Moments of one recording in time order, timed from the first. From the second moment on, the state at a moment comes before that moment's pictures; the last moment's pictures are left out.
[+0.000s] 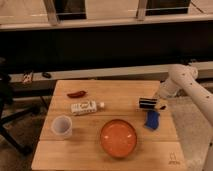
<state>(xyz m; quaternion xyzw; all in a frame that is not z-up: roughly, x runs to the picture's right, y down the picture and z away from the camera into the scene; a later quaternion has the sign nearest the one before) 0.322 0.137 0.853 -0.34 -0.12 0.04 0.93</state>
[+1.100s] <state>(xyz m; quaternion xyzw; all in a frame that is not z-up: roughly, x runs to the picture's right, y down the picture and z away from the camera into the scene) 0.330 0.161 0.831 -0.36 -0.11 0.05 0.93</state>
